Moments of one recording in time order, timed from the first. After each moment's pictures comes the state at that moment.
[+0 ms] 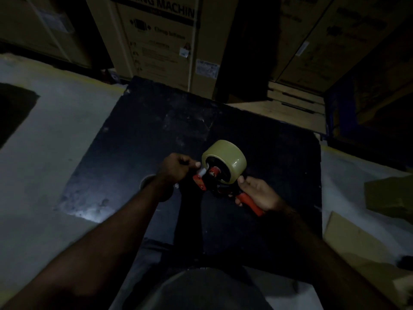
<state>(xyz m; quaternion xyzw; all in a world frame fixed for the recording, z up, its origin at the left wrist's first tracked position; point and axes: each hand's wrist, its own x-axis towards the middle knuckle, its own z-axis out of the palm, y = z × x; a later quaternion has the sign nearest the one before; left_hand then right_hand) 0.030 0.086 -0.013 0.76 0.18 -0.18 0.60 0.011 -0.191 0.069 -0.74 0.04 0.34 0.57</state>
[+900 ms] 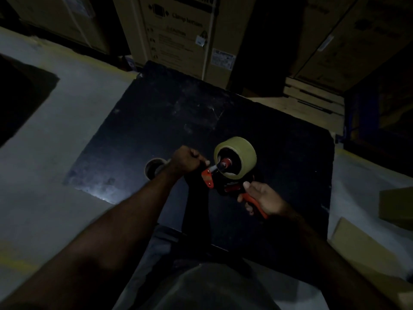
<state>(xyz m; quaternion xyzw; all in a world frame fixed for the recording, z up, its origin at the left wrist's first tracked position) 0.021 0.059 -0.021 0.80 0.20 -0.19 0.54 -0.010 -0.217 0.038 -0.72 0.08 0.40 0.55</state>
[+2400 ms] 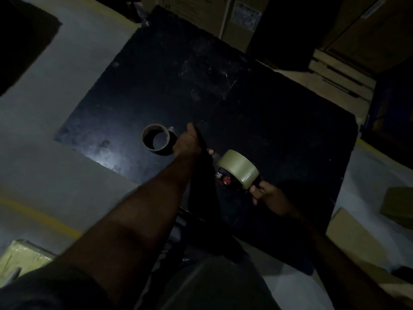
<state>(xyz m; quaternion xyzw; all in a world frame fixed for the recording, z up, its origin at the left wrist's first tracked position) 0.002 0.012 -0.073 0.89 0.30 -0.18 0.28 -0.019 -0.282 -0.031 -0.82 0.00 0.43 0.37</state>
